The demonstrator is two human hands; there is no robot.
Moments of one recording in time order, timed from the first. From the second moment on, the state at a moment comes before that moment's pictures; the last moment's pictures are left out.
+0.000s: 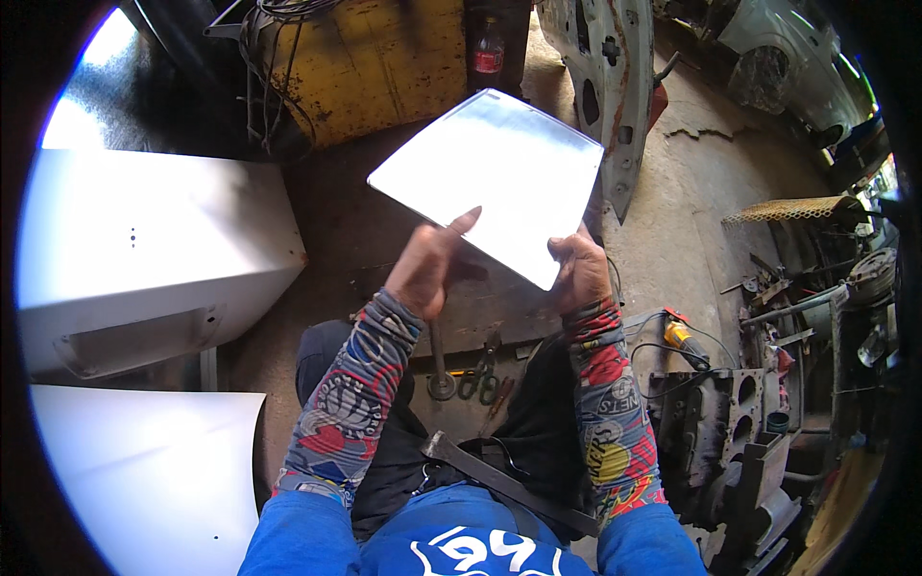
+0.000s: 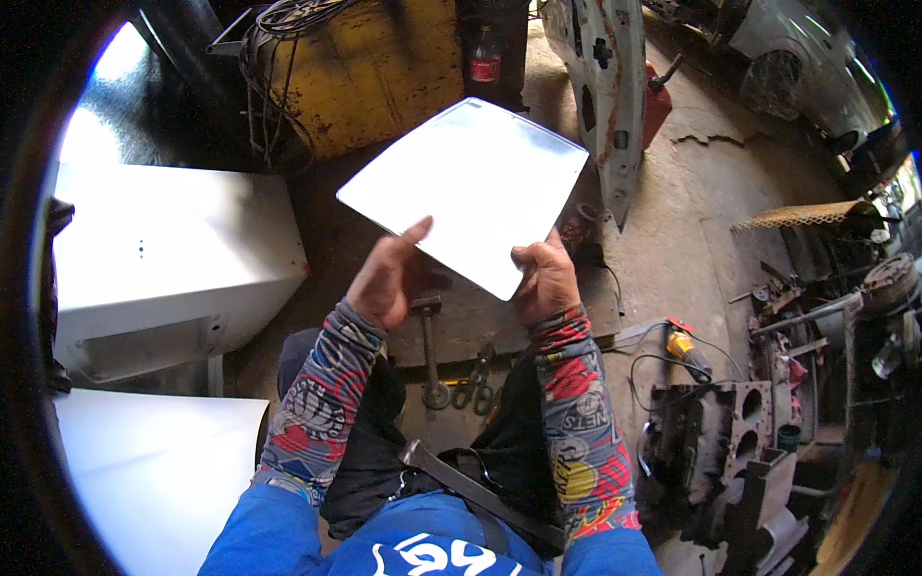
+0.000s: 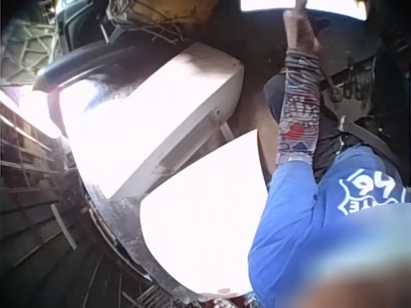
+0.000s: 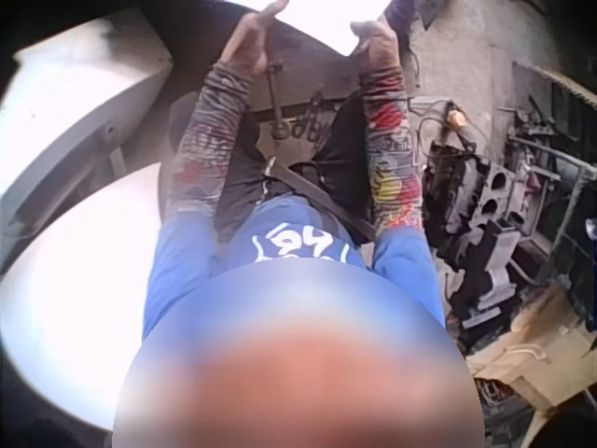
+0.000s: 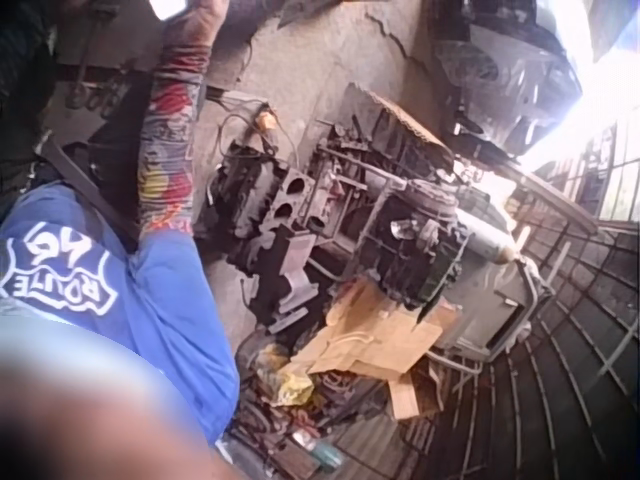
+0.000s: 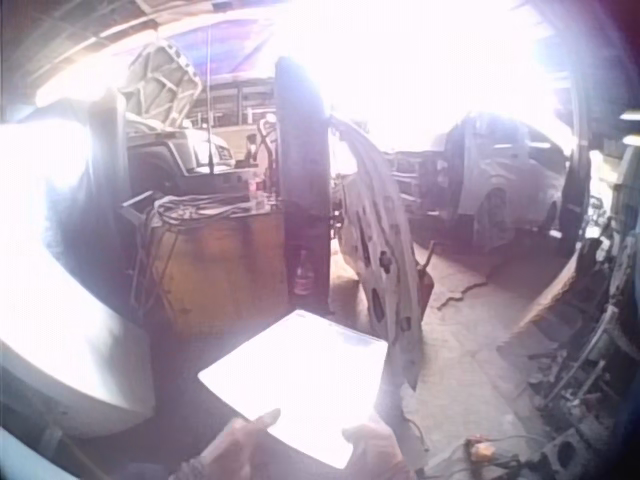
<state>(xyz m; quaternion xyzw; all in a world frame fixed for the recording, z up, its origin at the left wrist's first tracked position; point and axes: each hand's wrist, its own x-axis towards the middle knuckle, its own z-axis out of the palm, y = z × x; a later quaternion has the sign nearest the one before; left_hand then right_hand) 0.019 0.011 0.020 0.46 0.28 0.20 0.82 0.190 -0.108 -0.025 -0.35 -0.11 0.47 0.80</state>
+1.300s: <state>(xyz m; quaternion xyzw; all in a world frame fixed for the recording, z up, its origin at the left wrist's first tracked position) 0.020 -0.051 0.044 0.82 0.08 0.37 0.43 0.181 -0.091 -0.049 -0.57 -0.08 0.53 0.62</state>
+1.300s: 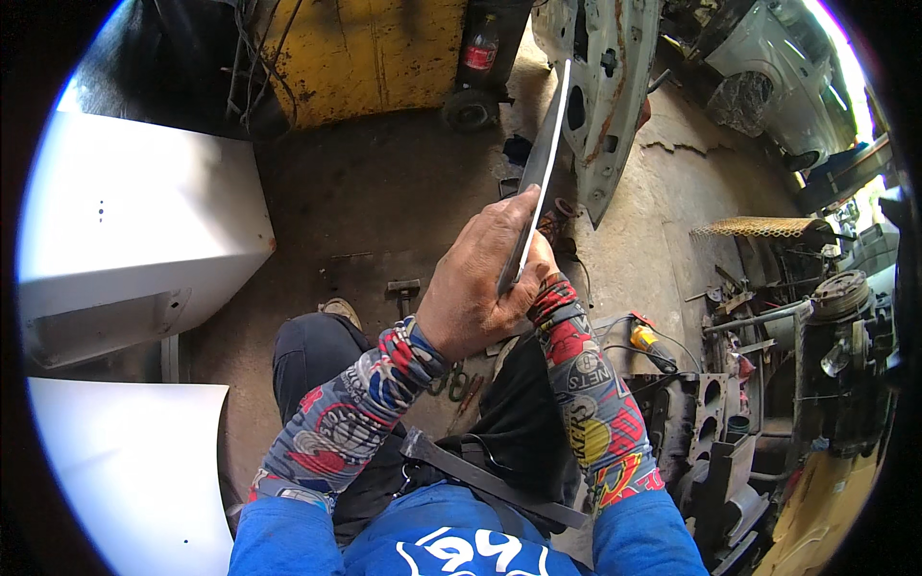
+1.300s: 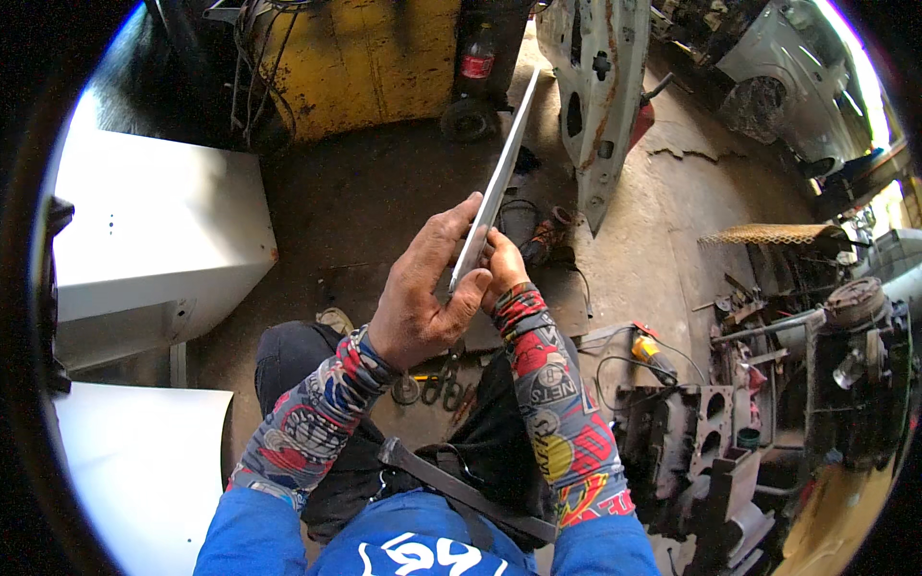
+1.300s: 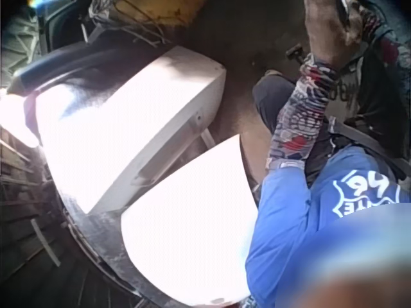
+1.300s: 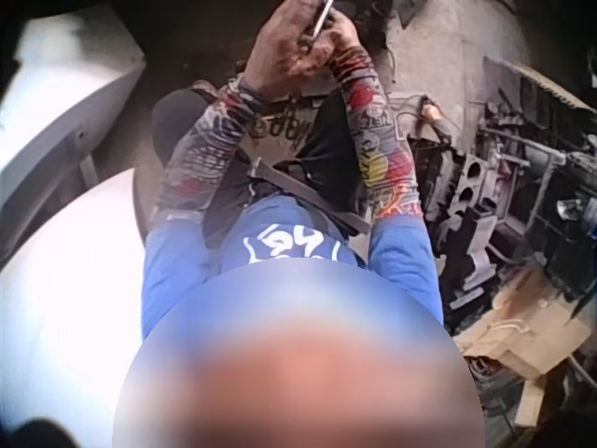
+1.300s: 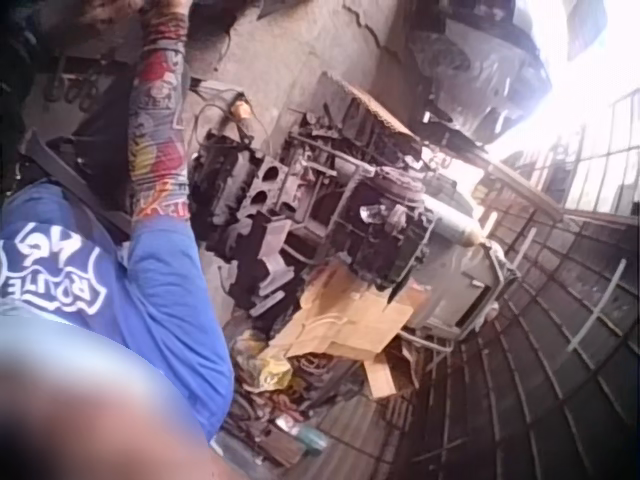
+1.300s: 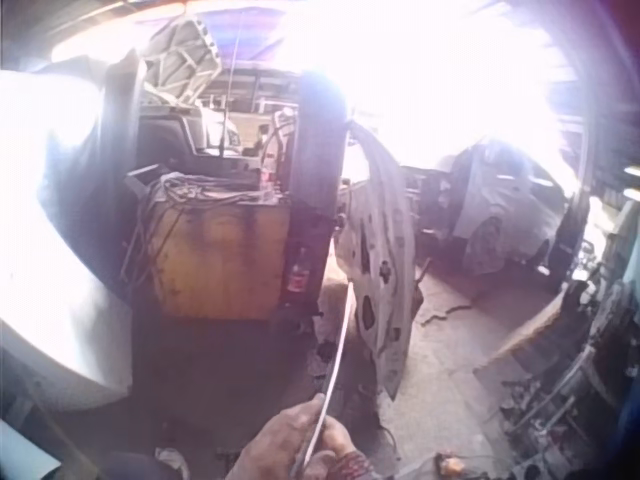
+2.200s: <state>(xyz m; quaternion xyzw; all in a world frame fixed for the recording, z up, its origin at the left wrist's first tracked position) -0.049 -0.014 0.084 0.72 -0.02 0.43 0.55 0.296 -0.201 0.071 -0.57 -0.46 0.30 0.61</state>
